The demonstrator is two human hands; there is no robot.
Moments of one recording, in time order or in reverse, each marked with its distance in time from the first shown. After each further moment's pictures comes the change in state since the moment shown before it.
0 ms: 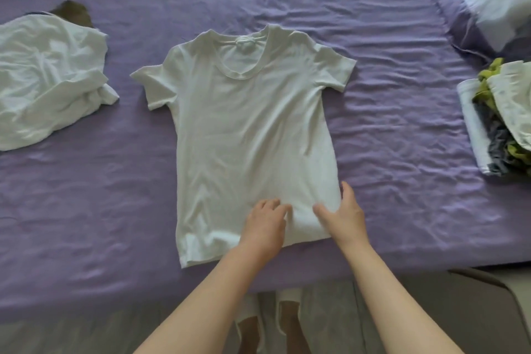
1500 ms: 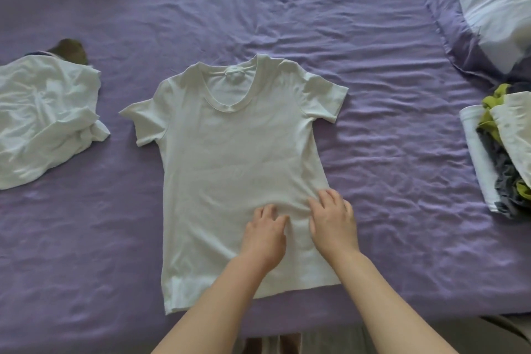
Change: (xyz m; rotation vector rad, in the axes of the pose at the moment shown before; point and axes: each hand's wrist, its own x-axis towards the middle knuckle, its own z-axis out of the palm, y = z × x) left_hand 0.062 0.035 -0.029 0.158 -0.080 -0.108; right_hand 0.067 -0.020 -0.012 -0.736 0.006 -0.537
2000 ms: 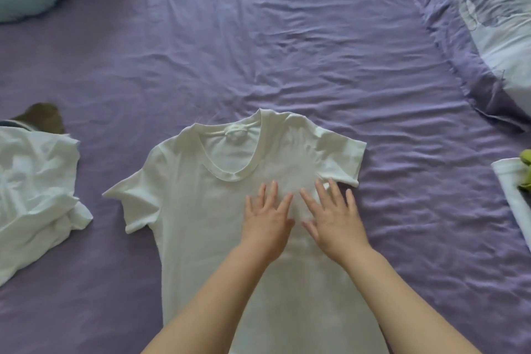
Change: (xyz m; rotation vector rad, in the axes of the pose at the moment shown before) left_hand 0.151 -0.044 -0.107 0.147 0.053 0.067; right_hand 0.159 -0.011 -0.027 -0.126 -0.138 0.009
